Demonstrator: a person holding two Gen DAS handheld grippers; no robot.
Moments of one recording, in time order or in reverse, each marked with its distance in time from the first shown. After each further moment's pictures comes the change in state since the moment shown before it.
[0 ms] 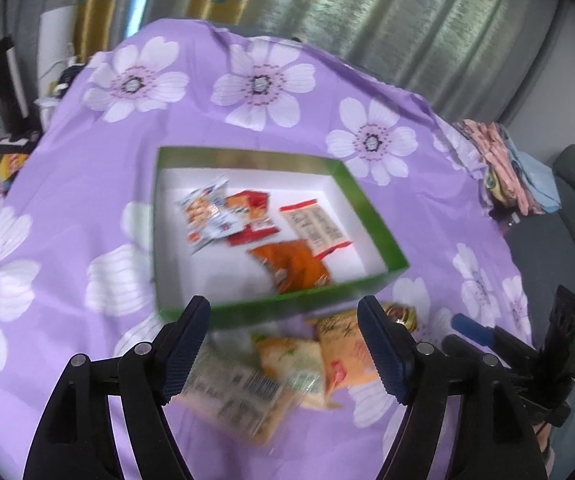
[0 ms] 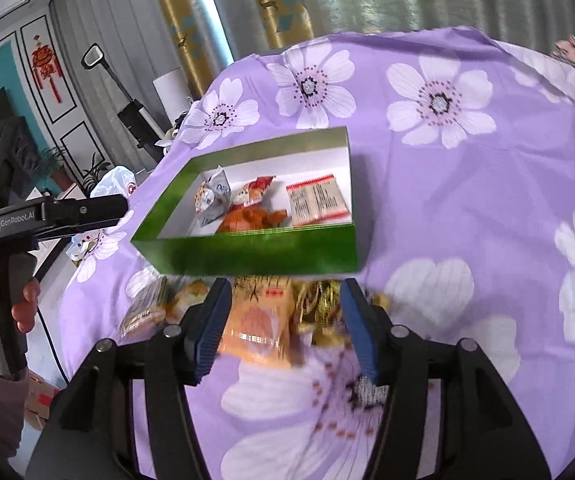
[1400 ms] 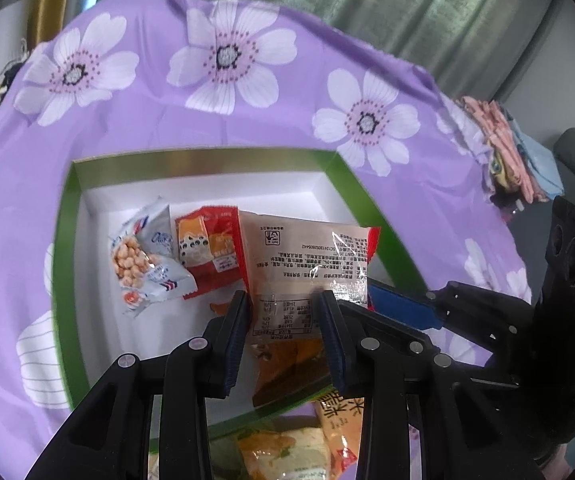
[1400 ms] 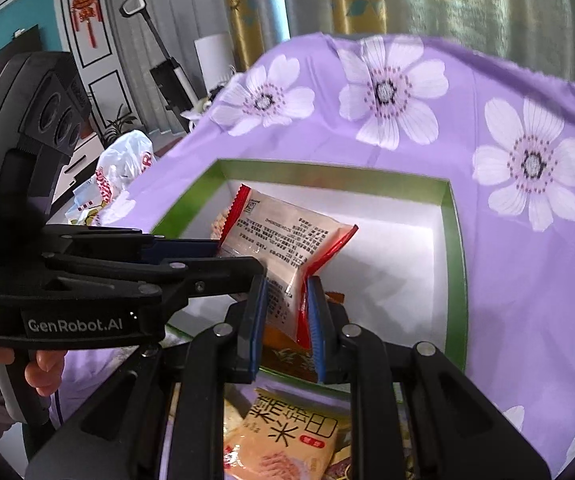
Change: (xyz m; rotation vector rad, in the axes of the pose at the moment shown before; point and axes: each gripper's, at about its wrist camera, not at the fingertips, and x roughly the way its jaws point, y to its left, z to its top) left arm 0.104 -0.007 0.053 0.061 0.101 -0.074; right arm 0.111 0.053 0.077 -0.225 0.084 0.062
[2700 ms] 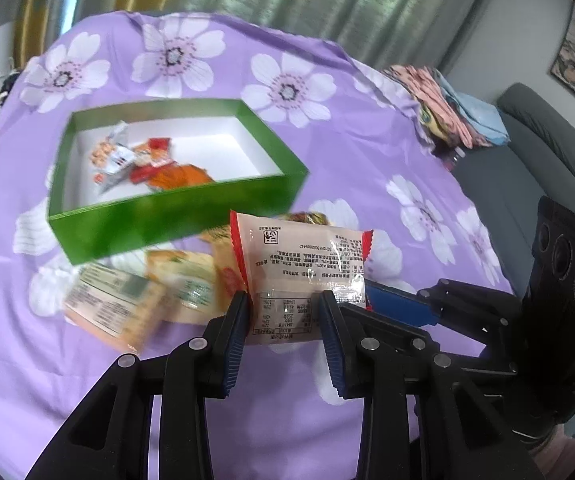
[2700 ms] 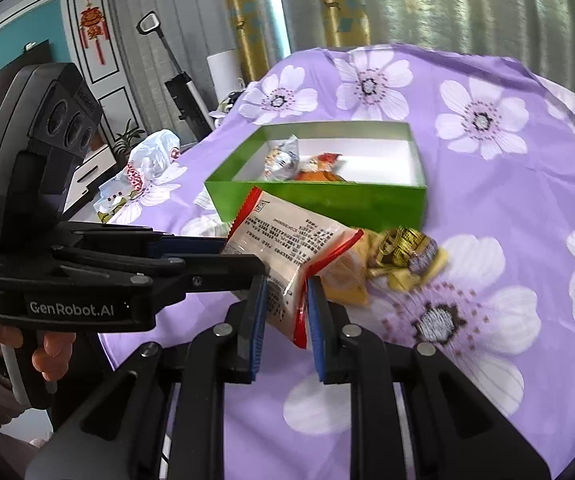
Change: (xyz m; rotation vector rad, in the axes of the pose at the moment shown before) left arm -0.086 -0.075 -0.129 0.103 -0.044 -0.065; right arm -0.126 0.050 -0.127 0.037 -0.084 0.000
